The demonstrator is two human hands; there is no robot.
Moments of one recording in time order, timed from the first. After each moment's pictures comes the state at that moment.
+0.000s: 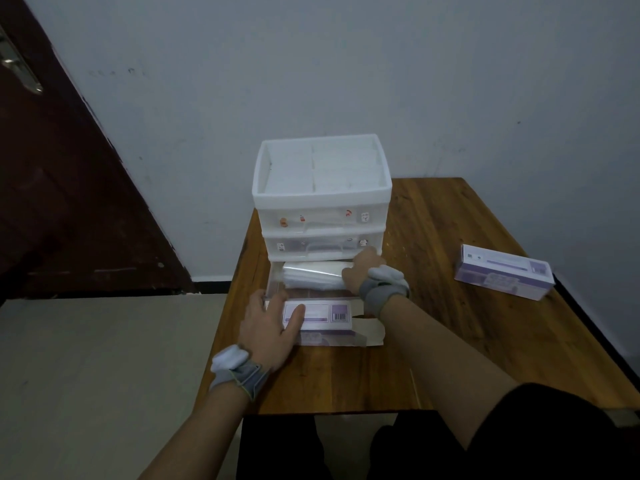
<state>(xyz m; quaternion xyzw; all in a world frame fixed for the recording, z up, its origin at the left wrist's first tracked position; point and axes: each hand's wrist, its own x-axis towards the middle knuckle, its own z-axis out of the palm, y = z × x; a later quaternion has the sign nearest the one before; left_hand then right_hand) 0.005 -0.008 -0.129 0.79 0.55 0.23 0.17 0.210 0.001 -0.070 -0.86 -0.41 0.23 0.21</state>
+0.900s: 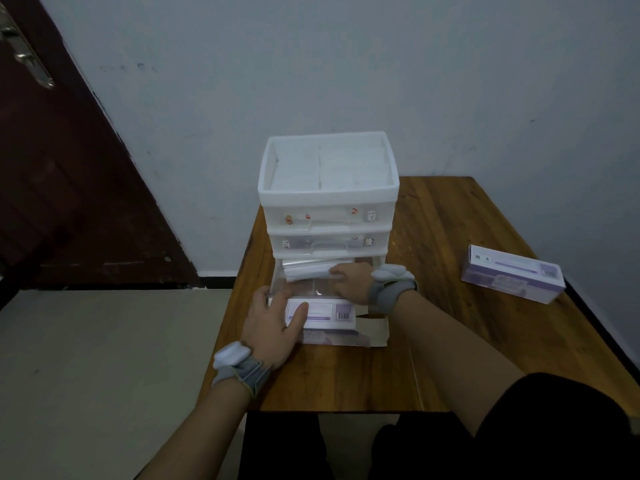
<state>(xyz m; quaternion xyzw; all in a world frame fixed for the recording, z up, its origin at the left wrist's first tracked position) 0.003 -0.011 -0.123 0.78 0.53 0.26 0.19 0.217 0.007 -0.089 -0.72 -0.65 0.22 0.06</state>
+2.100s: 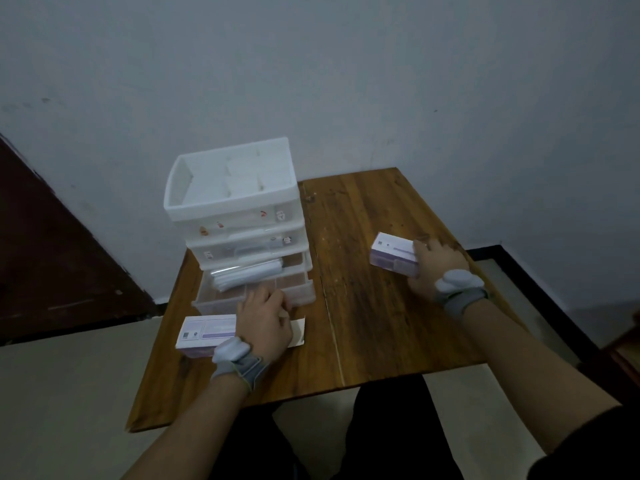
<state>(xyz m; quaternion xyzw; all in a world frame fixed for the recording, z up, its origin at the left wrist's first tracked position) 0.106 -0.058 -0.108 0.87 0.44 0.22 0.06 0.423 -0.153 -0.088 -0.88 -0.48 -0.02 0.02</state>
